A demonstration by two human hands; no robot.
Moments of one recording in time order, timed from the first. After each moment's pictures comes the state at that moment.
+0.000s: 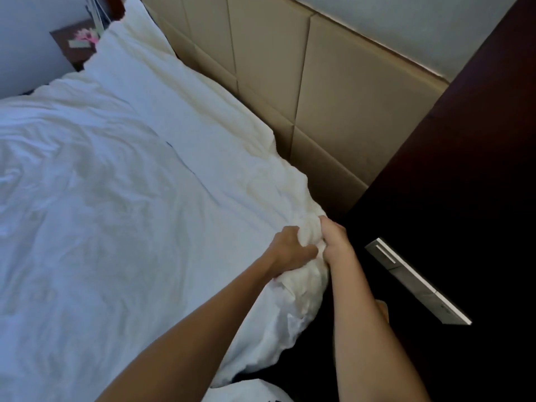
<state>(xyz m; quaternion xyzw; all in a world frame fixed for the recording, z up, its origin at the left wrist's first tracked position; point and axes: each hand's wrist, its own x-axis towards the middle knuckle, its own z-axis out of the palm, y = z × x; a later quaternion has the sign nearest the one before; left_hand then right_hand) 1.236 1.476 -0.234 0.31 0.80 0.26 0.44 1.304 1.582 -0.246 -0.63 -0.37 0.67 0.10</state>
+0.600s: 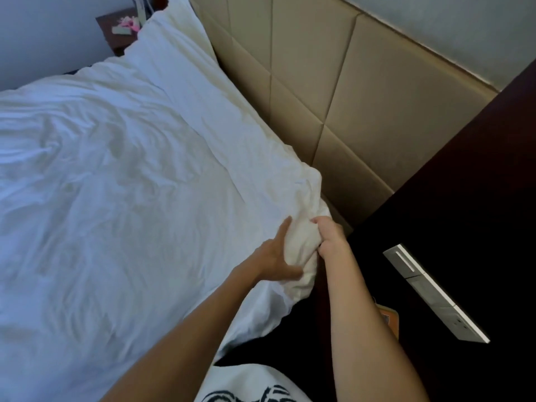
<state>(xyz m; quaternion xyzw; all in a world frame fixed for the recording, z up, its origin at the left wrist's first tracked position) 1.209 1.398 -0.239 0.35 0.81 0.22 0.43 1.269 1.544 -0.243 -0.63 -0.39 0.67 0.06</state>
